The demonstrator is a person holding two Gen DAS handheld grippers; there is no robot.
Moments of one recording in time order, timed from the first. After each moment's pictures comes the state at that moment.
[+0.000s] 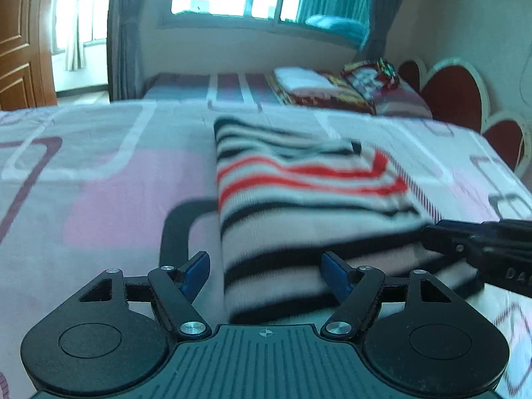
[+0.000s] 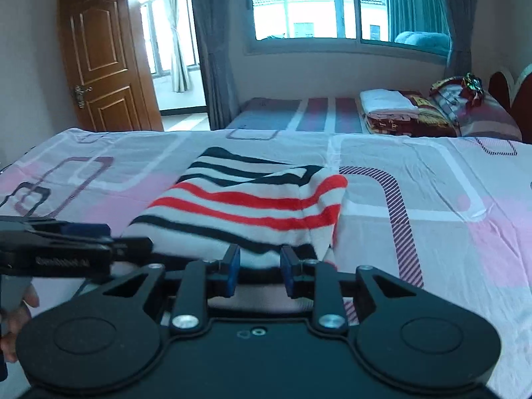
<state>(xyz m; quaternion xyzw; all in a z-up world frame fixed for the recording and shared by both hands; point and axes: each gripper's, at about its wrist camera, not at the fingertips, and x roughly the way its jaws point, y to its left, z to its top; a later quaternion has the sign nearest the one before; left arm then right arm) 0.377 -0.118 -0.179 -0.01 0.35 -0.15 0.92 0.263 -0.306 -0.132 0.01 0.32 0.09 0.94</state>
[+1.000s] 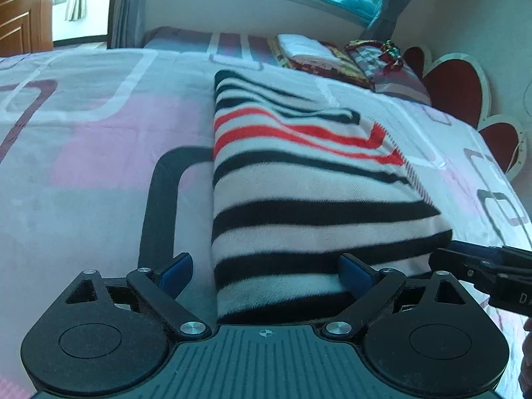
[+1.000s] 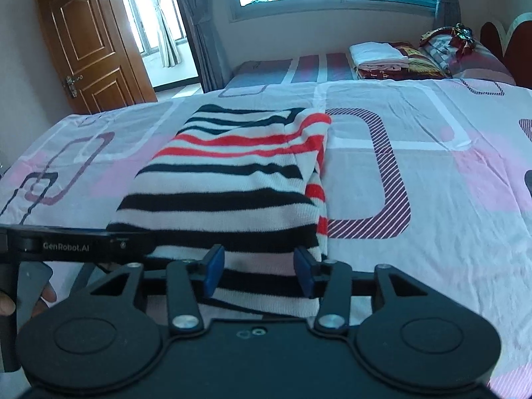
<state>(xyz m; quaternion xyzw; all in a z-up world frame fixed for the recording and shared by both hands) 0.375 -0.111 -0.185 -0.06 0.42 -0.16 0.89 0.238 -0.325 -0.140 0.06 0.38 0.08 0.92</state>
